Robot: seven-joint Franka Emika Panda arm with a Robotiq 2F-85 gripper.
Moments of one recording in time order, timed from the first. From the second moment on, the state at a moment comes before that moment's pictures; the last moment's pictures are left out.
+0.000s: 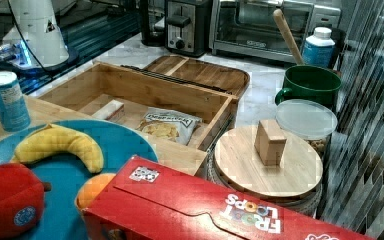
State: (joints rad) arm -0.04 0.05 -0.02 -1.86 0.00 0.26 -0.07
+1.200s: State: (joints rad) arm -0.06 0.05 0.01 -1.92 0.02 0.28 -0.32
